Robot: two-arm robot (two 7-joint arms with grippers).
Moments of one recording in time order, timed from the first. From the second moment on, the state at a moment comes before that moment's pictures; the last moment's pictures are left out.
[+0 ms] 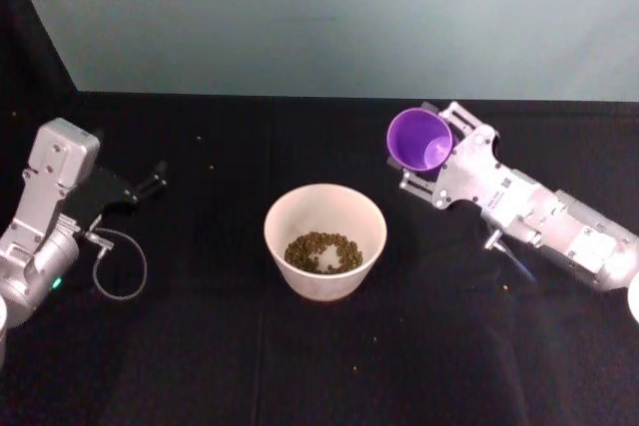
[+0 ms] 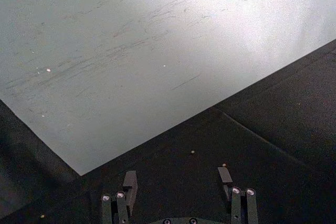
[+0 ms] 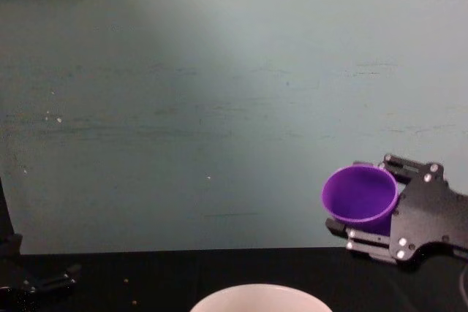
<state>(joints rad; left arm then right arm) -0.20 0.60 0.45 -1.41 -0.25 -0.12 0.03 0.32 0.56 -0.51 -1.44 -0.19 -0.43 0.20</state>
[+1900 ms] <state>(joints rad) -0.20 0.60 0.45 -1.41 -0.25 -0.12 0.03 0.28 0.42 -0.38 -1.16 0.21 -0.51 0.51</state>
